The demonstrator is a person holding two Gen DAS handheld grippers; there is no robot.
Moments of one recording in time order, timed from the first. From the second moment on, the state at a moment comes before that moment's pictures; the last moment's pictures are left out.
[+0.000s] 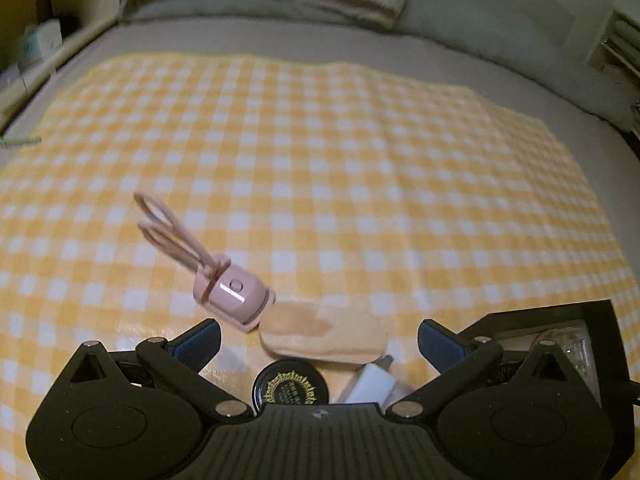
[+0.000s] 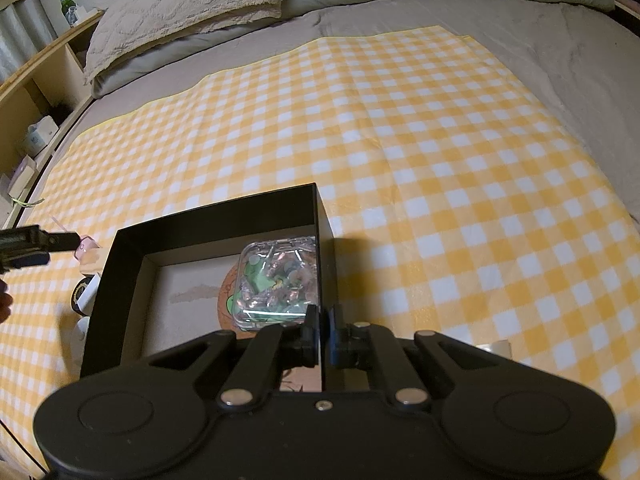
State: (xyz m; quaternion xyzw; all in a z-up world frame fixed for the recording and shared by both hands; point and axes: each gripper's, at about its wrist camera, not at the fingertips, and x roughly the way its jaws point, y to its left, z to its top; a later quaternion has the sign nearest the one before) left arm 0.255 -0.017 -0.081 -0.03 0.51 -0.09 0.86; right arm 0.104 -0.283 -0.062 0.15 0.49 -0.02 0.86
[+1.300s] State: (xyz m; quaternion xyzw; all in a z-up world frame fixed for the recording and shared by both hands) left arm 0.299 -0.059 -0.134 0.06 0.55 -0.12 0.83; right arm 0.104 -0.287 -0.065 0.16 0.49 -0.01 0.86
